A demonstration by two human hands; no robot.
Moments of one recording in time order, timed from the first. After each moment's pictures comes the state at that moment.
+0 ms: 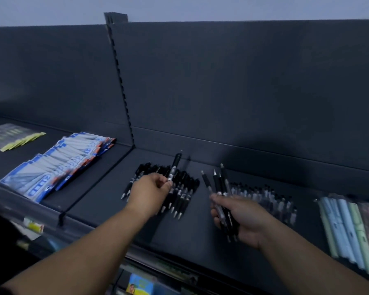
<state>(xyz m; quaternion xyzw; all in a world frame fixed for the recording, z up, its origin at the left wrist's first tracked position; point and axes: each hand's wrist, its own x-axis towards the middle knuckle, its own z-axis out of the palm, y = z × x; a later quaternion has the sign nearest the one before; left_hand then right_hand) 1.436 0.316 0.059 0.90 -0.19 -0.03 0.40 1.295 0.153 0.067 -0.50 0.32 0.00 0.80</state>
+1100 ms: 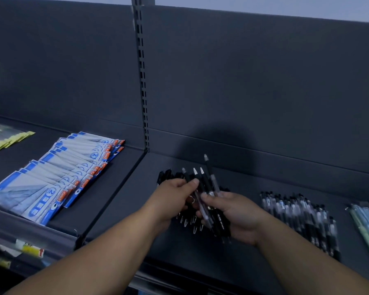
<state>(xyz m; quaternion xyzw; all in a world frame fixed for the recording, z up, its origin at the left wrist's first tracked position) 1.490 0.347 0.068 0.70 -0.18 -0.33 0.61 1.389 0.228 0.075 -0.55 0.25 0.05 0.79</state>
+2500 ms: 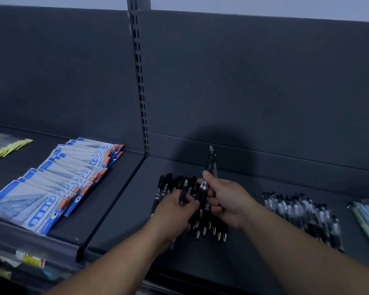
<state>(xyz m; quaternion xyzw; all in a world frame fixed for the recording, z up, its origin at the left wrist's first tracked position) 1.483 0.352 0.045 0.75 -0.20 -0.27 0.57 1.427 0.227 0.075 -0.56 0.34 -0.08 0.75</state>
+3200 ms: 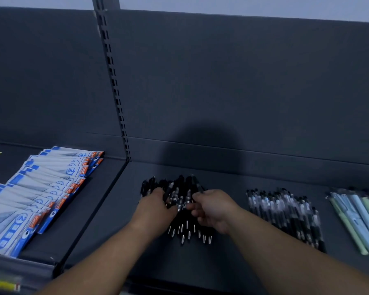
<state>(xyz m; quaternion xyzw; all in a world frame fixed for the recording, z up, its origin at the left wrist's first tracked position) 1.507 0.339 0.048 0.89 -0.27 -0.16 0.33 1.423 0.215 0.056 -0.59 0.41 -0.02 0.70</state>
